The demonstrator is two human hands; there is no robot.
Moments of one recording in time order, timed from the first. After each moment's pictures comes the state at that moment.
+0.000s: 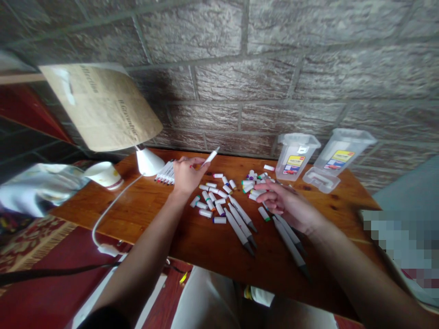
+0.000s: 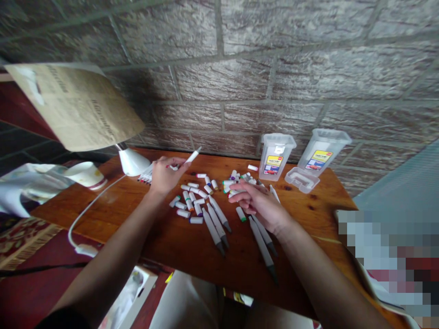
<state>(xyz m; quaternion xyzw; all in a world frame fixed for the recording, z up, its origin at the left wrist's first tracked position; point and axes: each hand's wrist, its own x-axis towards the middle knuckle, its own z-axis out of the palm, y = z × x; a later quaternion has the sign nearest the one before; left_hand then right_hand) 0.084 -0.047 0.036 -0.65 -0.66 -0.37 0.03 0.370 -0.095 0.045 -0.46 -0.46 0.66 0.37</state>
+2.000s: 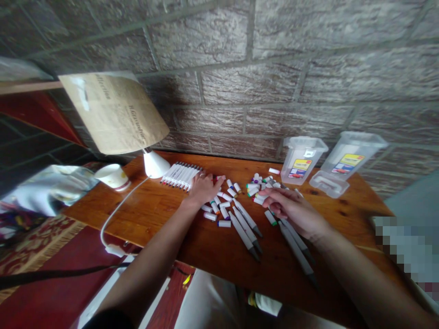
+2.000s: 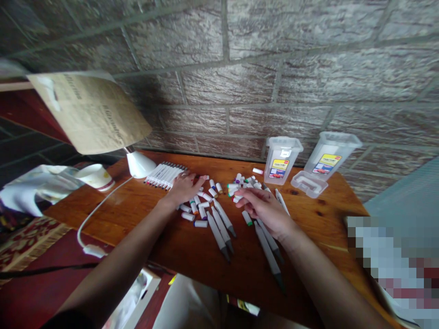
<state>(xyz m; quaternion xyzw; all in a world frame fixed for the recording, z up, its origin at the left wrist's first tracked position) 0.108 -0.048 0.011 -0.67 -0.73 -0.10 -0.03 0.367 -0.095 0.034 -0.47 -0.48 0.63 0.40</state>
